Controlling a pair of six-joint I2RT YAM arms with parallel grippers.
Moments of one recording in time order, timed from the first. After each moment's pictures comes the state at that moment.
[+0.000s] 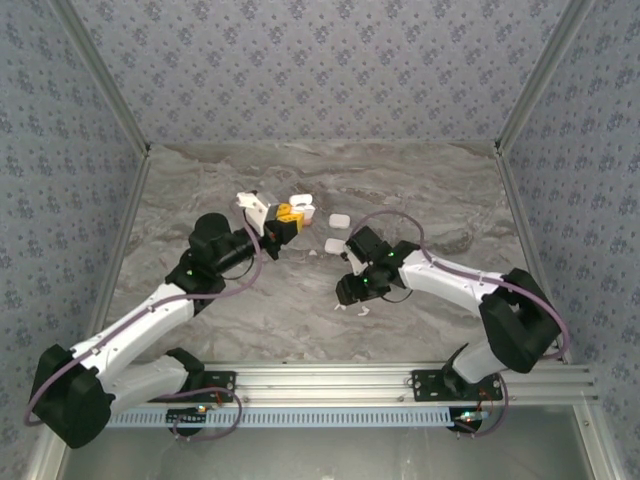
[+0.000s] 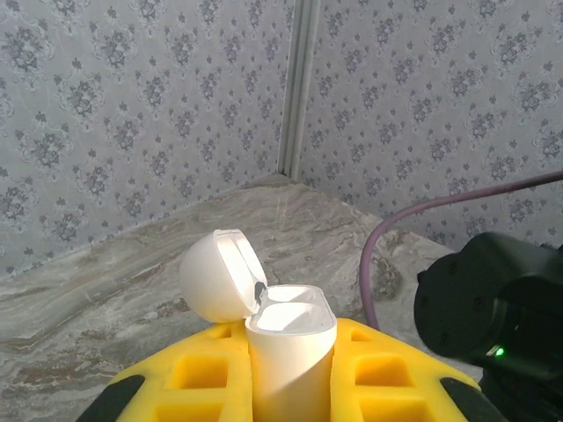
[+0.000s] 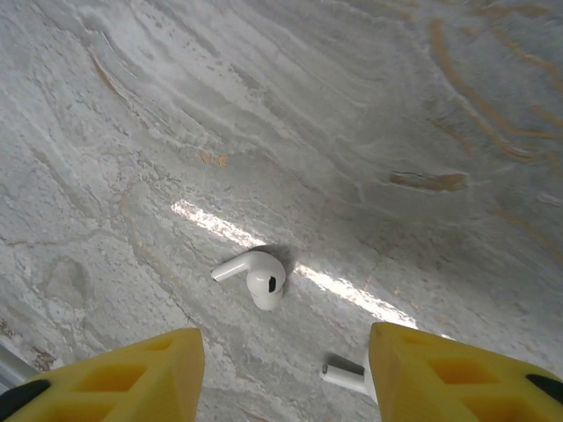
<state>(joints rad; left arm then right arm) -0.62 1.03 0.68 0.31 0.31 -0.11 0.74 1.50 0.89 -0.62 -0.21 0.38</state>
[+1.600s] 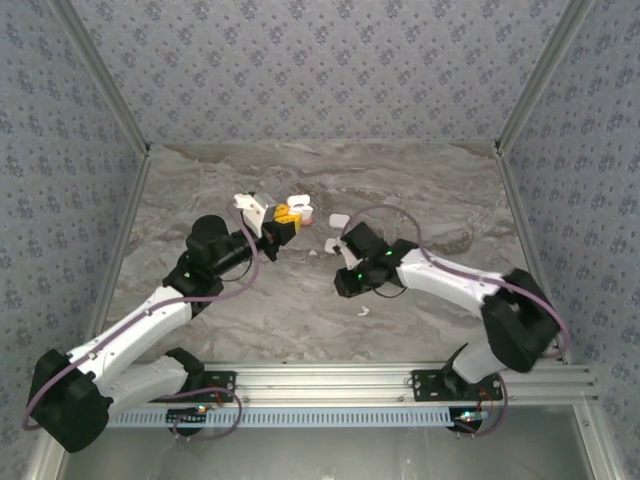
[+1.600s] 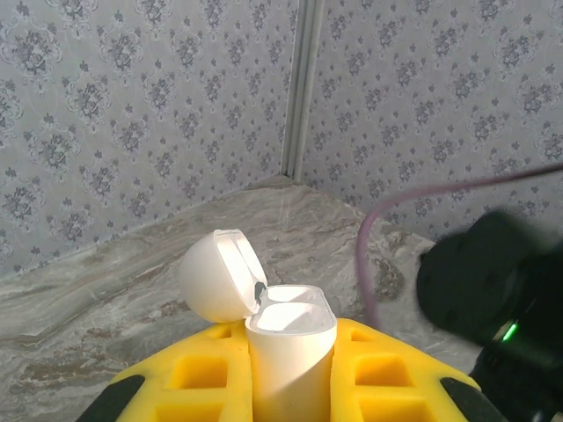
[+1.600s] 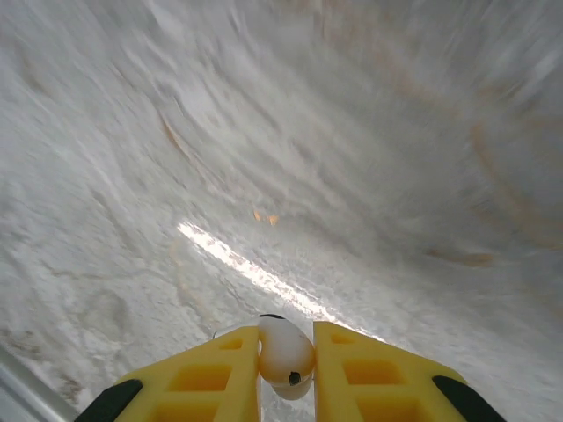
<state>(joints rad) -0.62 1.01 0.68 0.31 0.30 -0.11 0.75 1.43 0.93 -0.56 -0.18 0.33</state>
